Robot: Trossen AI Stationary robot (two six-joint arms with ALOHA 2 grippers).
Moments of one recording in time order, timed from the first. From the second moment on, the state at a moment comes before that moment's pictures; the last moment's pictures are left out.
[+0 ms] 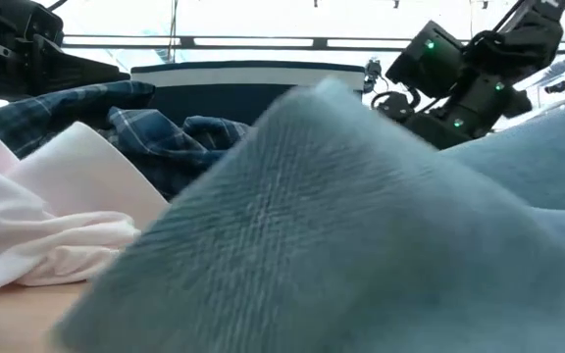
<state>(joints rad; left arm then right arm) -0.10 0.00 0.01 0.06 -0.12 0.12 0.05 1.61 0.59 0.16 0.04 0.36</state>
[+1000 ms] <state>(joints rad) -0.10 0.00 0.01 0.06 -0.12 0.12 0.09 1.14 1.04 -0.70 0.29 0.28</state>
